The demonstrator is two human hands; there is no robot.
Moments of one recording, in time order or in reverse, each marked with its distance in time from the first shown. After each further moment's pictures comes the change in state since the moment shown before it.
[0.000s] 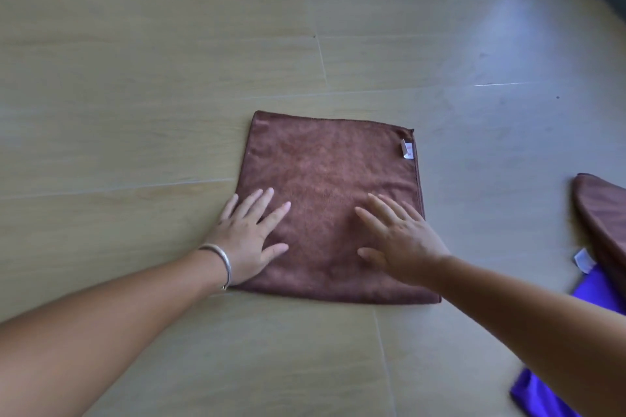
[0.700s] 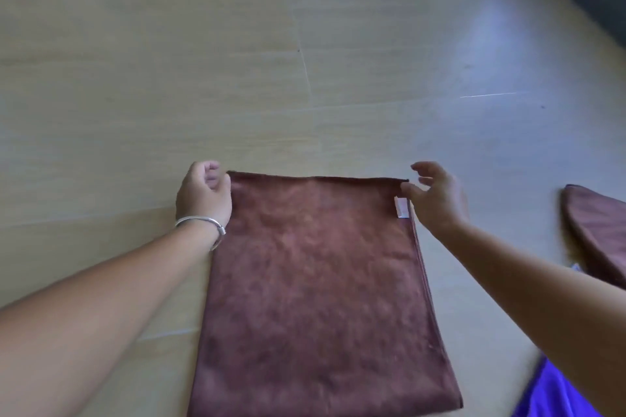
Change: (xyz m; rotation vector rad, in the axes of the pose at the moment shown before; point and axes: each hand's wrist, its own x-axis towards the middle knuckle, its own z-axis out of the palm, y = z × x) left_hand 0.069 -0.023 -0.043 -1.025 0.612 -0.746; right_hand 0.037 0.071 -0.040 0.870 0.482 0.722
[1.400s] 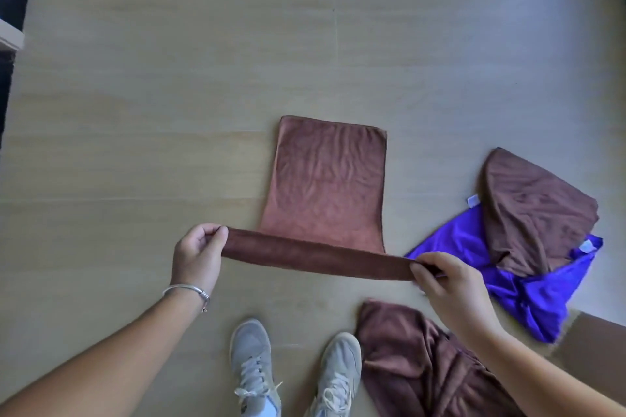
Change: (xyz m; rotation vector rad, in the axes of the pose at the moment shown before) left_hand -0.261 0.124 -0.282 -0.241 -0.115 -0.441; right_hand -0.280 -0.103 -0.277 -0.113 -0.427 -0.017
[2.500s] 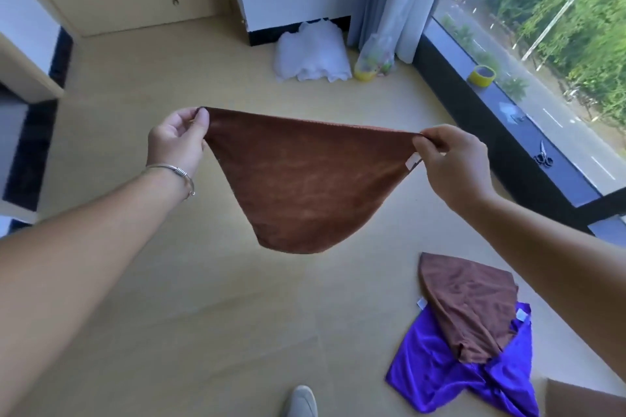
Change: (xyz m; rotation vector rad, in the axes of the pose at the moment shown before) left_hand 0.083 0.534 0.079 -0.203 -0.154 0.507; right_hand 0.163 -0.251 -0.350 0.213 0.659 -0.156
